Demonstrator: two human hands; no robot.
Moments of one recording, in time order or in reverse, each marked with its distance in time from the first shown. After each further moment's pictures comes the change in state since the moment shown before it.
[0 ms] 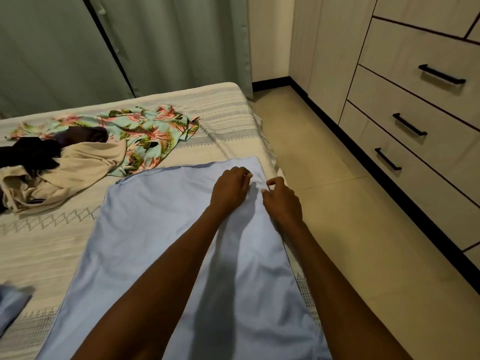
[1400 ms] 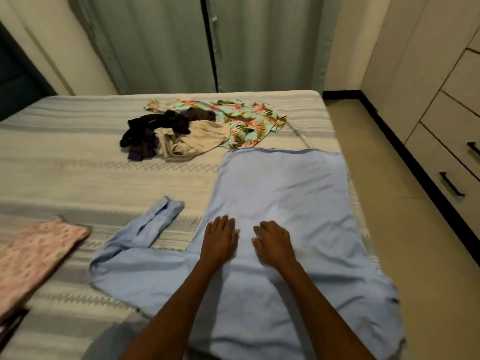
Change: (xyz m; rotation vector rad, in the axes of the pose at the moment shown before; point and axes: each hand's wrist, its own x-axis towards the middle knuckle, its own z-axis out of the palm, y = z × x) left_hand -0.366 -0.072 -0.188 0.240 -0.093 -0.381; right_hand -0.274 -0.088 0.130 -0.311 -0.207 -0.641
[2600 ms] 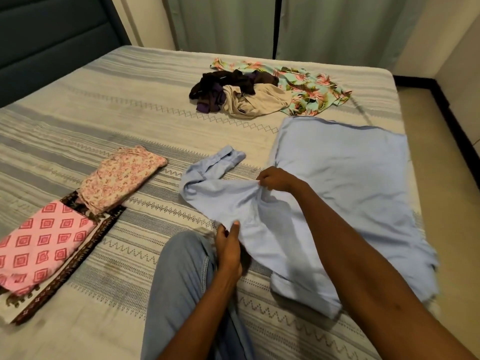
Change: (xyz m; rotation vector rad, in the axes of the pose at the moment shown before) left_hand -0.208 0.006 -0.076 -1.475 0.533 -0.979; right_hand 0.050 -0.162 -0.054 0.297 -0.615 -0.099
